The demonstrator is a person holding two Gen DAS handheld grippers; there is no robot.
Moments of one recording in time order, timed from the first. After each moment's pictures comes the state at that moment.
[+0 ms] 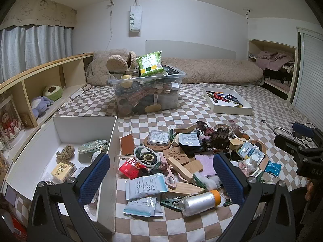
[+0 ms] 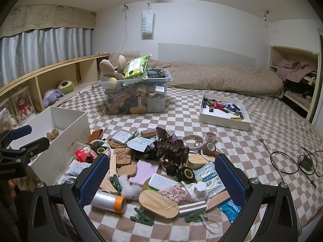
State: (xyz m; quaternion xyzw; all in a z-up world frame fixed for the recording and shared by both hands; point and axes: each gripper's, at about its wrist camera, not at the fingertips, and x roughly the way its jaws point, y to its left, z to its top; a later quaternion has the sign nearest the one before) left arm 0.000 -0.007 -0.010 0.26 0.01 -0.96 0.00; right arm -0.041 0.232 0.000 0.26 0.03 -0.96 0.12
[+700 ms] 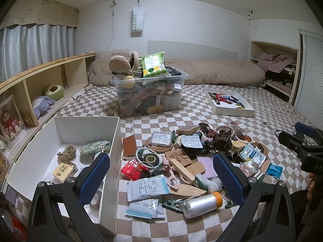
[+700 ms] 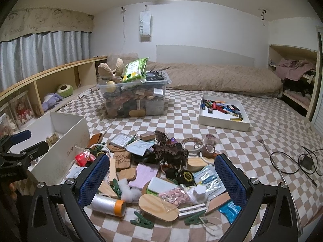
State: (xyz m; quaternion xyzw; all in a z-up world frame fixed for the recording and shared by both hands) left arm -0.002 -0.013 -0.007 0.26 0.01 -0.97 0.01; right arm -0.048 0.235 0.012 0.25 0.02 -0.96 0.12
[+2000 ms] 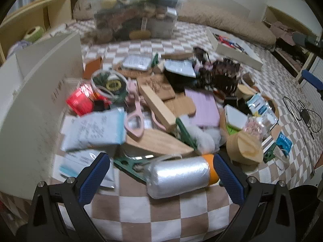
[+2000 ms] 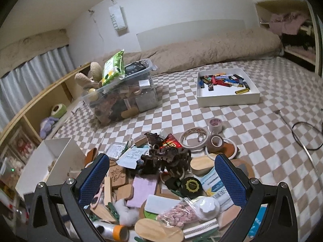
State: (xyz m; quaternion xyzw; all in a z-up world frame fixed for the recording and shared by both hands) left arm -0.070 0.045 -0.136 0.47 0.07 -0.88 -0.01; right arm -0.141 0.279 -0.023 0.32 -0.11 -0.93 0.12
